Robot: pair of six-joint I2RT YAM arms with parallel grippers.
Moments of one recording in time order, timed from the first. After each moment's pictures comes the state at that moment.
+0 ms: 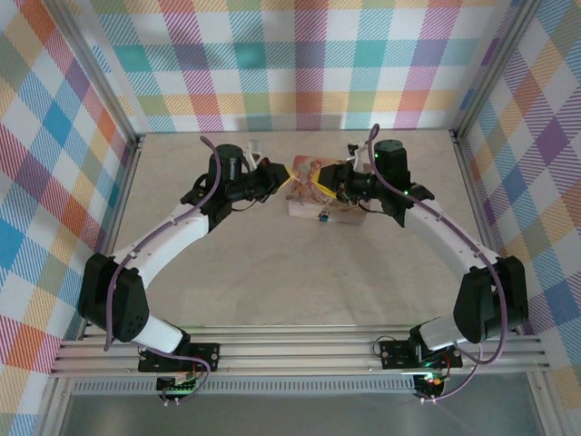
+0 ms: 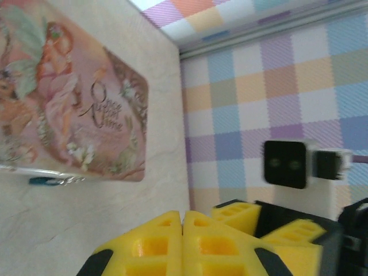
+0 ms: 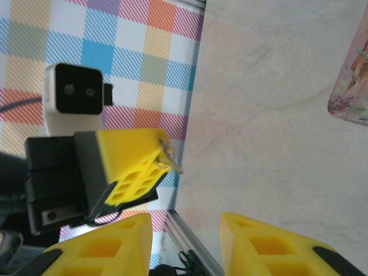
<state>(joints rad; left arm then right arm) -0.49 1.49 1.17 0.00 0.45 -1.10 0.37 1.45 1.14 -0.11 -0.79 0.96</state>
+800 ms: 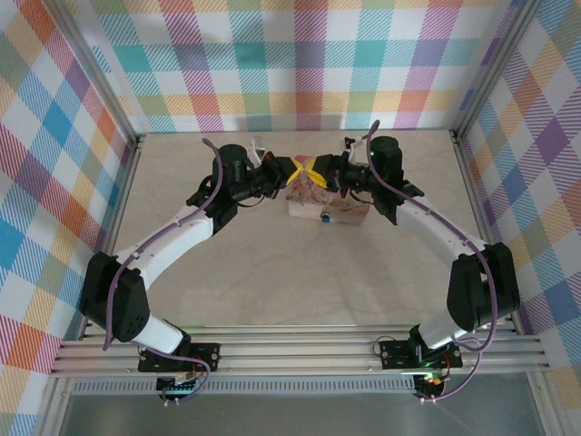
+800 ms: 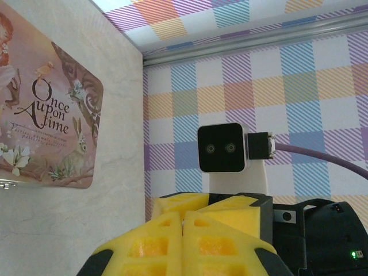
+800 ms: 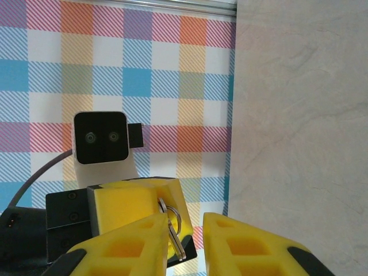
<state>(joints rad) -0.53 1.50 1.17 0.12 0.42 -1.26 0.39 1.53 1.14 0.16 -0.80 1.26</state>
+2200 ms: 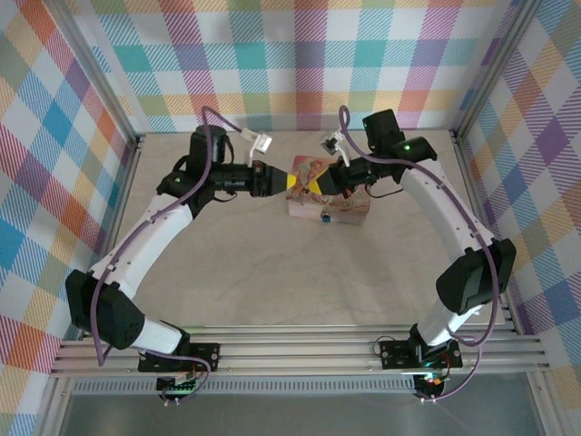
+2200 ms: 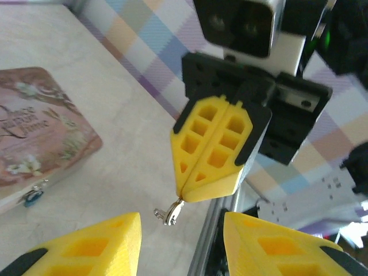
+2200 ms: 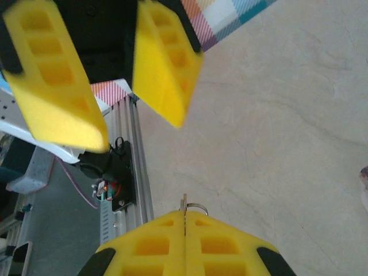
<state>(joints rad) -0.44 1.46 1.41 -0.43 0.91 -0.30 0.39 1.64 1.70 -1.01 -1.02 -0.32</state>
